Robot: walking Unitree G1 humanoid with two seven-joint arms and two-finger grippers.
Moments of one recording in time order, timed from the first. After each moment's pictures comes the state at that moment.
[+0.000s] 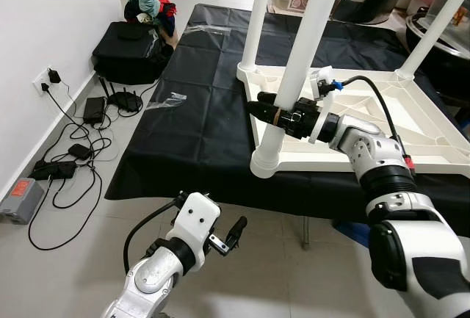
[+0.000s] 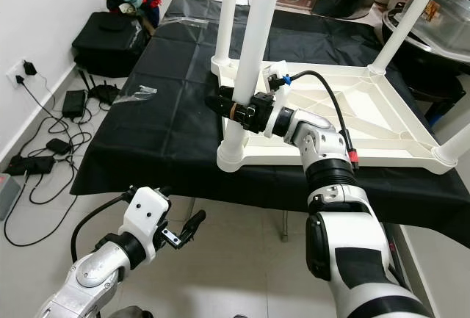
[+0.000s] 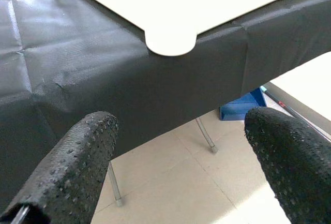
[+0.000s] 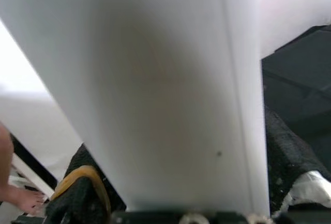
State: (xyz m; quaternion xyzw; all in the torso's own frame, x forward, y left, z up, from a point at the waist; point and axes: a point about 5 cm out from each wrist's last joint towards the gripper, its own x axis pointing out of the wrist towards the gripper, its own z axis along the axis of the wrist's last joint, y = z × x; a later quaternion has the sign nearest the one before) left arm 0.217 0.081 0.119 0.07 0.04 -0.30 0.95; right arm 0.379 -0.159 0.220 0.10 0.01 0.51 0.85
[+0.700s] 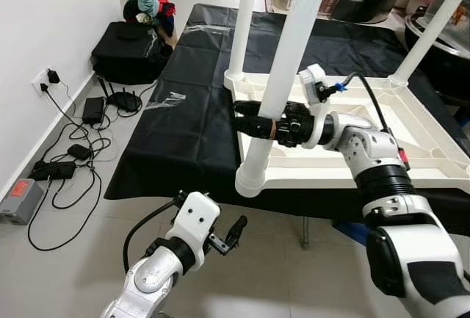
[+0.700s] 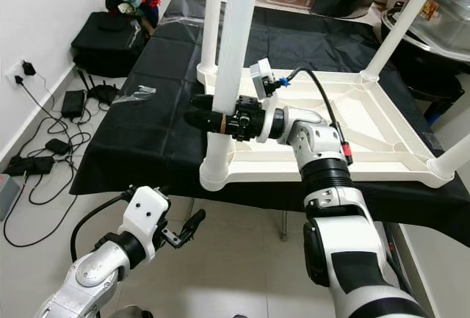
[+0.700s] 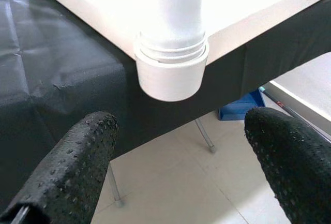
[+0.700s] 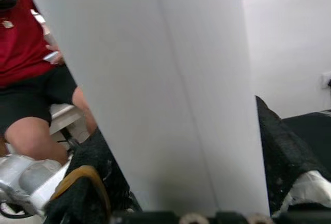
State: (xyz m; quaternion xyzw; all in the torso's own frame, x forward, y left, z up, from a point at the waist) left arm 0.218 0.082 0.120 0.07 0.04 -0.30 0.95; right arm 0.356 -0.129 0.236 0.10 0.00 0.68 0.72
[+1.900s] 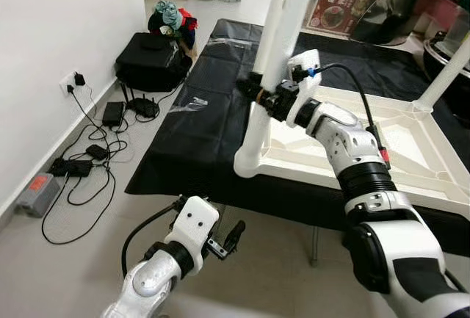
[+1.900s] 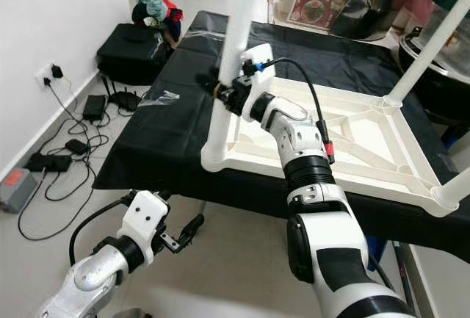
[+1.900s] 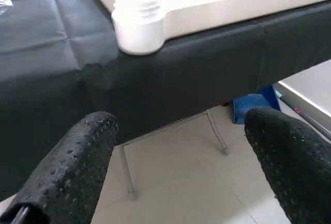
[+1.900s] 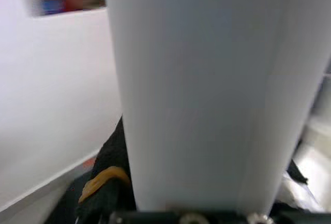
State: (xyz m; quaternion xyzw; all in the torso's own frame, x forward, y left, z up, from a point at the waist) left arm 0.219 0.082 0.117 0.07 0.05 -0.31 0.95; right arm 0.404 -0.141 0.245 0.04 -0.04 0.24 0.97
